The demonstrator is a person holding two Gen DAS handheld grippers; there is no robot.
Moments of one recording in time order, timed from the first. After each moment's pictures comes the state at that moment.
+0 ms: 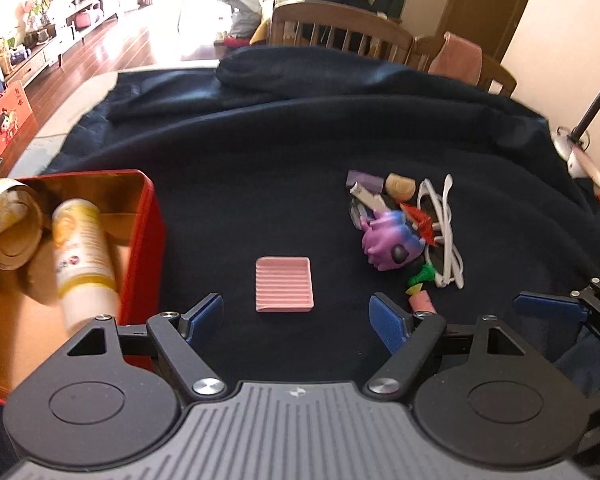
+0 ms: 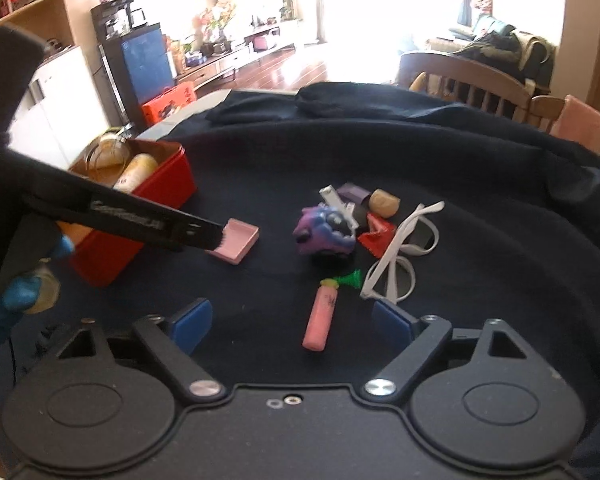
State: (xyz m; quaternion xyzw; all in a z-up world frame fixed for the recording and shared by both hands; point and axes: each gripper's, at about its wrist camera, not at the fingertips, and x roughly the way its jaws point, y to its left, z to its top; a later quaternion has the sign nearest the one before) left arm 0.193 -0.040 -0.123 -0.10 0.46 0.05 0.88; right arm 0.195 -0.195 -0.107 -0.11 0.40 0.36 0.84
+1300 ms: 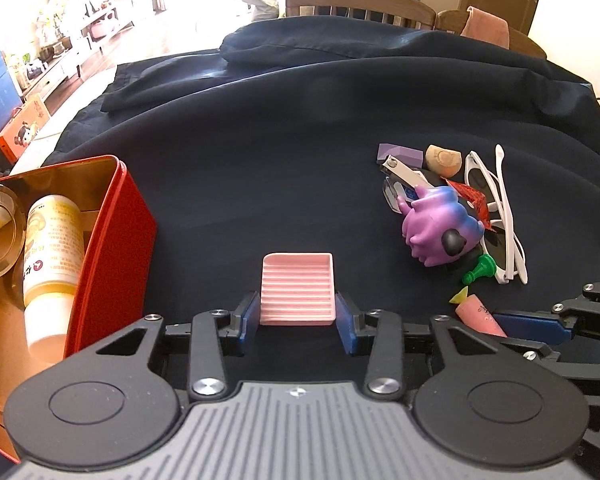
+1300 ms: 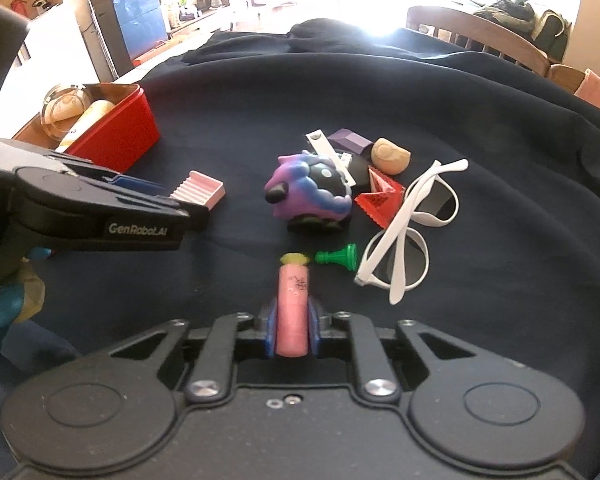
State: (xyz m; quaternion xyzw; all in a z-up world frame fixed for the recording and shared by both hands) left arm 0.223 -0.052 -0.168 -0.05 0.47 0.09 0.88; right arm 0.230 -0.173 -0.148 -0.13 0.44 0.34 0.82
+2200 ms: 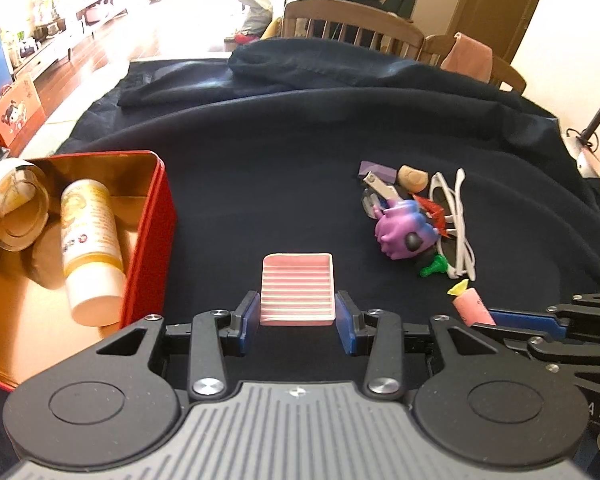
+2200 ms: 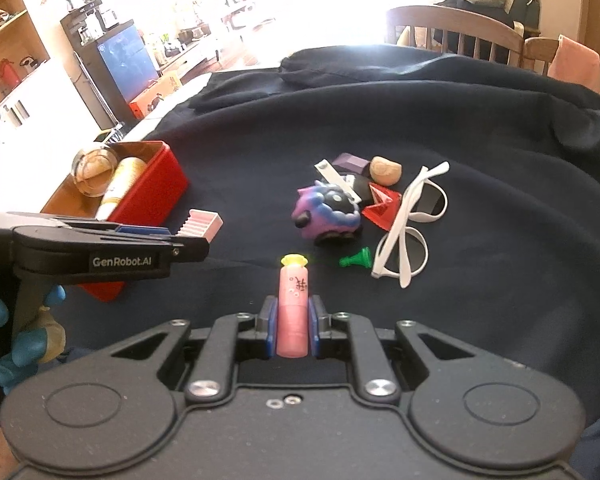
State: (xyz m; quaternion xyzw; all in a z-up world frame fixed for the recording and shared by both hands) left arm 0.180 -0.038 -0.123 -0.10 0.46 0.06 0.88; right arm 0.205 -0.189 -0.097 -0.05 0.46 0.34 0.82
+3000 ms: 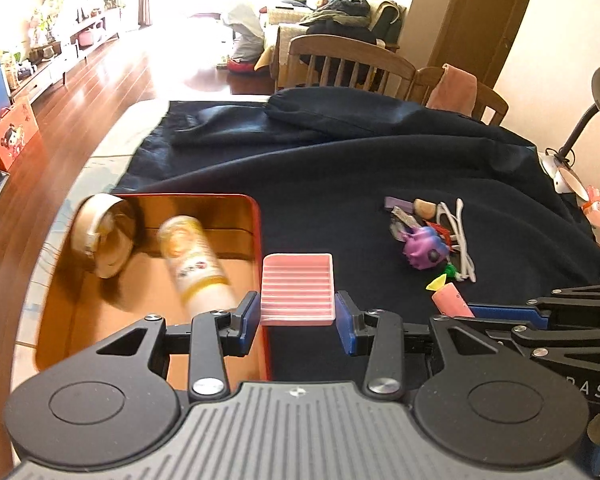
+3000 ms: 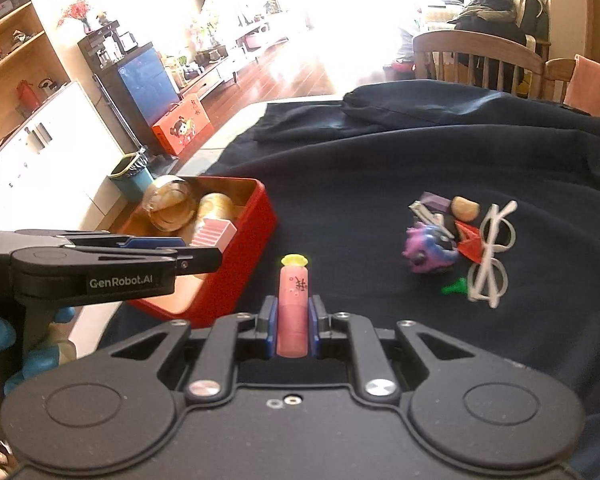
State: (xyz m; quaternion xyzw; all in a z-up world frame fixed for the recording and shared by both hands) left arm 0.125 0.036 -0.067 -0.10 0.43 0.04 0.90; right arm 0.162 -0.115 -0.053 -0.02 0.44 0.35 0.83
